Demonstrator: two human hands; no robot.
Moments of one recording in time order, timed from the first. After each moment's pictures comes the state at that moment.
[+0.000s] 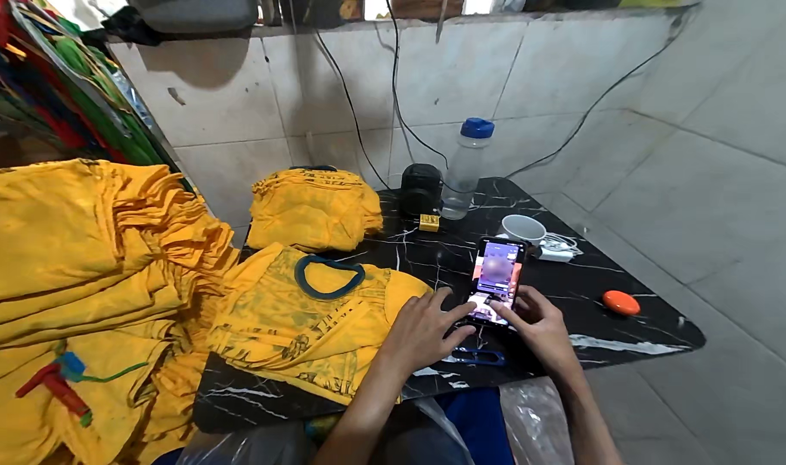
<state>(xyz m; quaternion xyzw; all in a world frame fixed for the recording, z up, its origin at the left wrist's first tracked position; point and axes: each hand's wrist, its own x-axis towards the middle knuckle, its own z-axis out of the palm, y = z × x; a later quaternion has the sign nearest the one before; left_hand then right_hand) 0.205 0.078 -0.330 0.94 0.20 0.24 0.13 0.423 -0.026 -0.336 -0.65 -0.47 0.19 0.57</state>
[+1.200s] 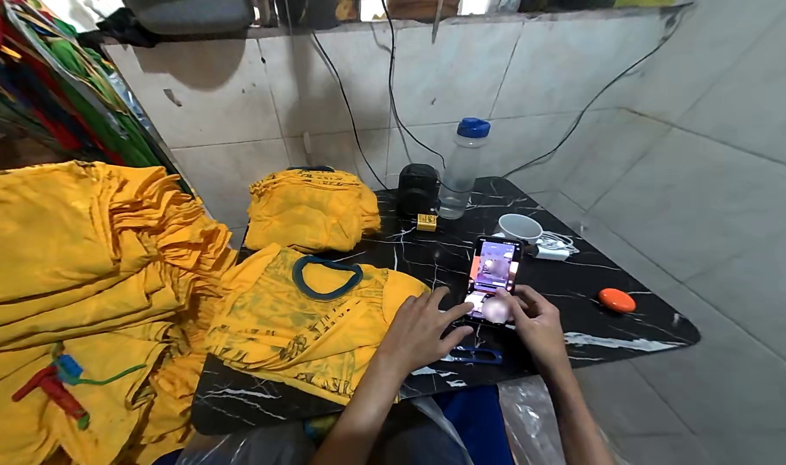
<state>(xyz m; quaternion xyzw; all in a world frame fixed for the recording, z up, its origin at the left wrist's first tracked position) 0.206 0.077 -0.330 0.94 0.20 0.23 0.12 0.418 -0.019 -0.338 -0.67 -0.43 0.15 0.59</state>
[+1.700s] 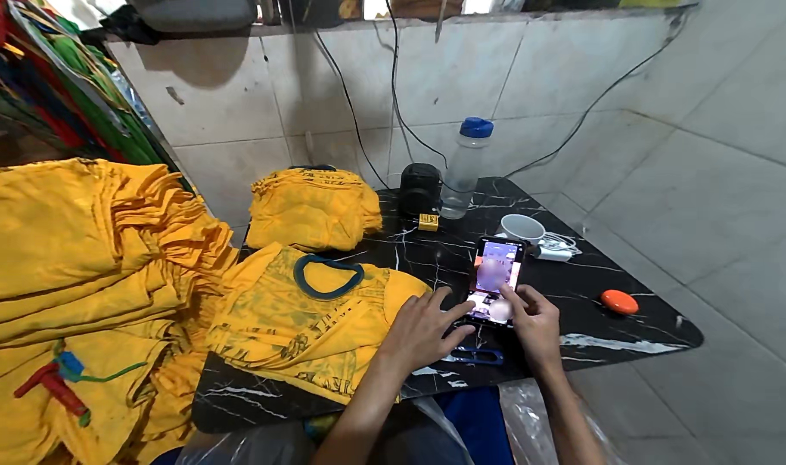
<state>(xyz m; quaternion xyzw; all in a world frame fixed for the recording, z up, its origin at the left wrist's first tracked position) 0.206 0.078 -0.331 0.94 0.20 0.24 0.12 0.406 -0.011 -0.335 -0.69 -0.39 0.11 0.60</state>
